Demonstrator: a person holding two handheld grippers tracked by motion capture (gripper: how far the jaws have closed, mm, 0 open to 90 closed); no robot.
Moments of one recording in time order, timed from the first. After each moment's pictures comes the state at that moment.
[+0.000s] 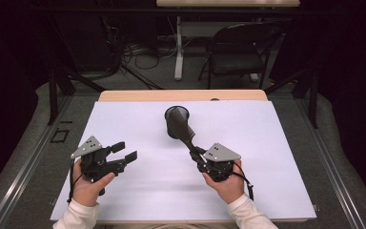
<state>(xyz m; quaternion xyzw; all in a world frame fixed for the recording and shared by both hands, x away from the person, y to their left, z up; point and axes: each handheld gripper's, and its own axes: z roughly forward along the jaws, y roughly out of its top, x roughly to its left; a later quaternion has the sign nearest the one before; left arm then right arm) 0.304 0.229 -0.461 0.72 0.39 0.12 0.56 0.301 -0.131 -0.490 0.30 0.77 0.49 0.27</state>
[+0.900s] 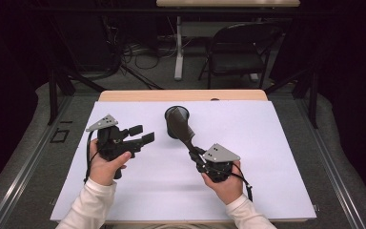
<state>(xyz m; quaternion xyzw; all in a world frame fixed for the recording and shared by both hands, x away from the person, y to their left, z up) 0.332 0.175 -0.417 0.72 0.39 0.07 0.57 0.300 -0.128 -0.491 0.30 0.77 0.49 0.27</state>
